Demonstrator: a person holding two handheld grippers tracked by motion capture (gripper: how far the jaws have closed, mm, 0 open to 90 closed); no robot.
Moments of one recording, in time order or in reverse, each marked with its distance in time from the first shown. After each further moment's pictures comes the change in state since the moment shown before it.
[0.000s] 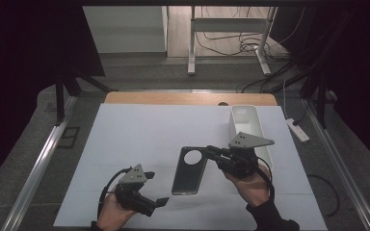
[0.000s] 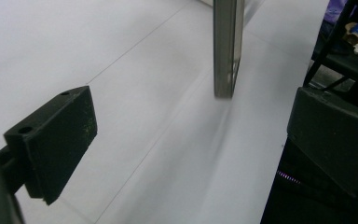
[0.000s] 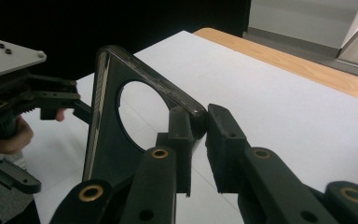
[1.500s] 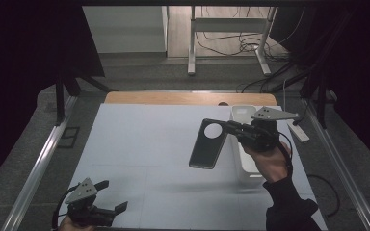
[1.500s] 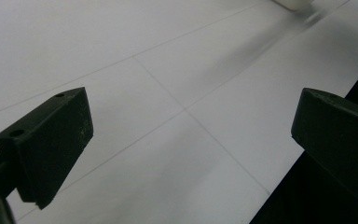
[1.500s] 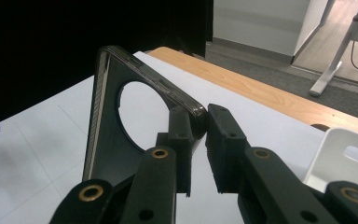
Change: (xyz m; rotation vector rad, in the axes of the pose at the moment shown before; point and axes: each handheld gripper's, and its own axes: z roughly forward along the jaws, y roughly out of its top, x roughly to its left) left arm 0.011 -0.078 -0.080 -0.093 0.234 -0.170; right arm -0.056 0.038 -0.025 -0.033 -0.118 0.031
